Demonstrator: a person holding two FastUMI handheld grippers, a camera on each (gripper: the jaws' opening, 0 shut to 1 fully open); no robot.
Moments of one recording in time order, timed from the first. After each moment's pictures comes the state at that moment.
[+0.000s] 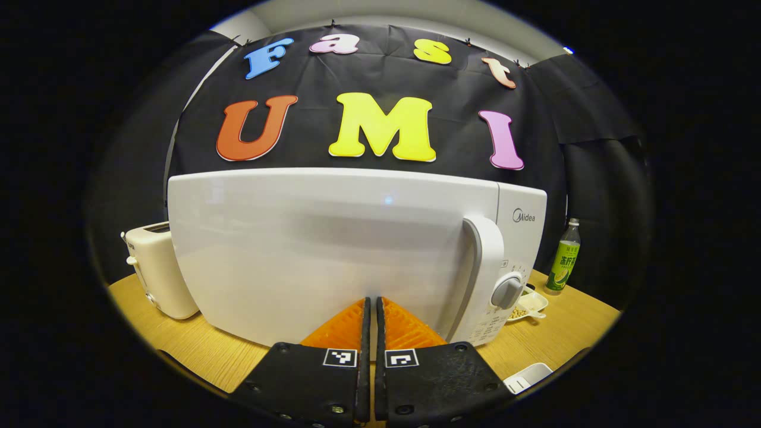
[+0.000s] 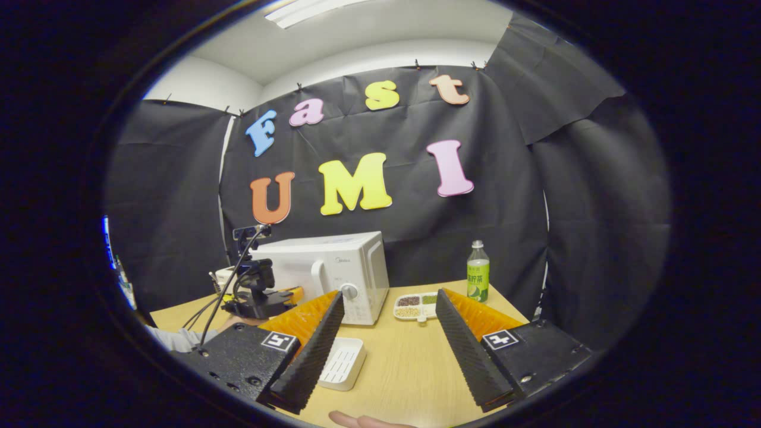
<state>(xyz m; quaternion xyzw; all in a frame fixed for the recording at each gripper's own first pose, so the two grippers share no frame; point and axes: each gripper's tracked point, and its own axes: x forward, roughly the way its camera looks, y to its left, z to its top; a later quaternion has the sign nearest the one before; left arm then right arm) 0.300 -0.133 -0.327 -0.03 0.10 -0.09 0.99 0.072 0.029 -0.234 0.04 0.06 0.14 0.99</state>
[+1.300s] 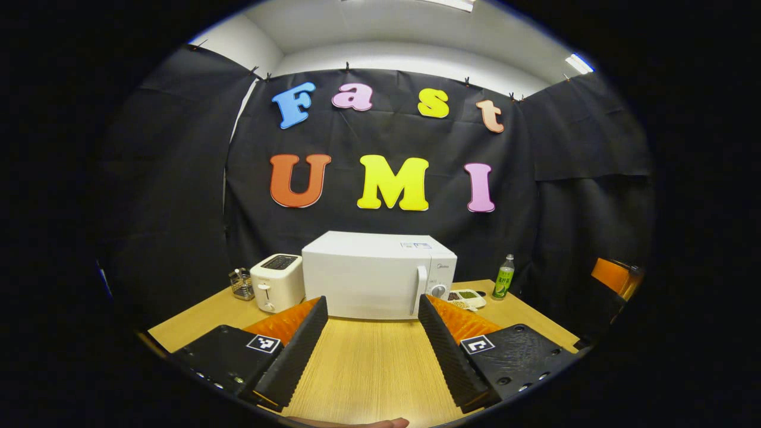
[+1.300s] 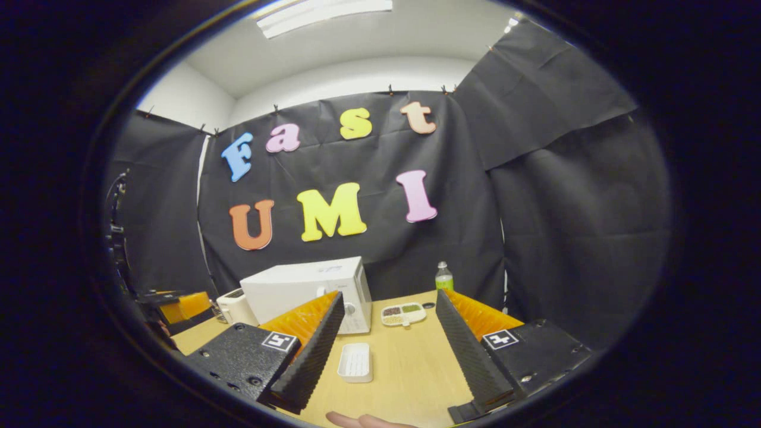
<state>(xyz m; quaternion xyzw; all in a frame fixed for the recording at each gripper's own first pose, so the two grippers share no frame) 0.003 -0.037 -0.128 -0.03 0.06 -0.05 1.00 -0.046 0.026 -0.129 0.05 0.01 0.04 1.00</state>
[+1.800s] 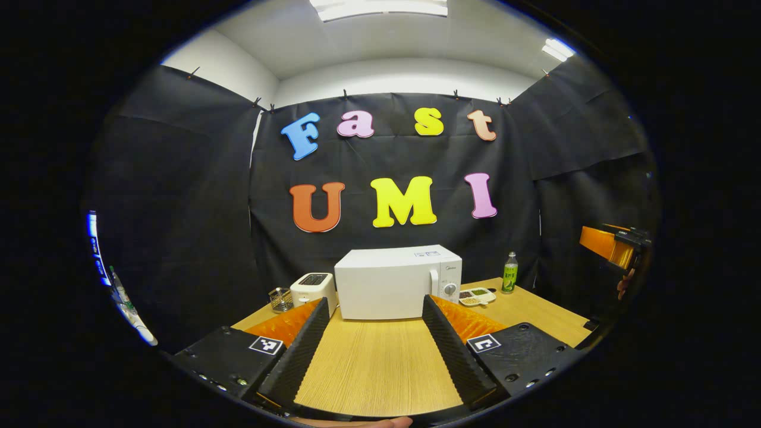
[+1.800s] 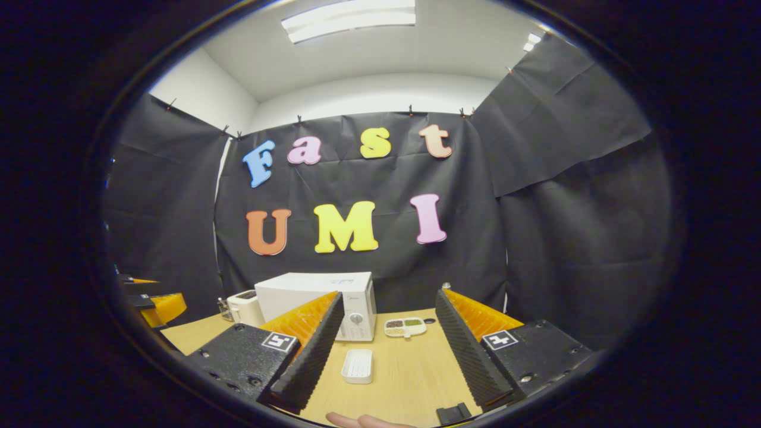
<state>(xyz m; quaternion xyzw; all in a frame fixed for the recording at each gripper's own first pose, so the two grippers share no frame) -0.083 0.001 -0.117 0.01 0.03 -0.02 1.00 -0.090 0.041 -0.104 0.02 -0.02 0.07 1.00</state>
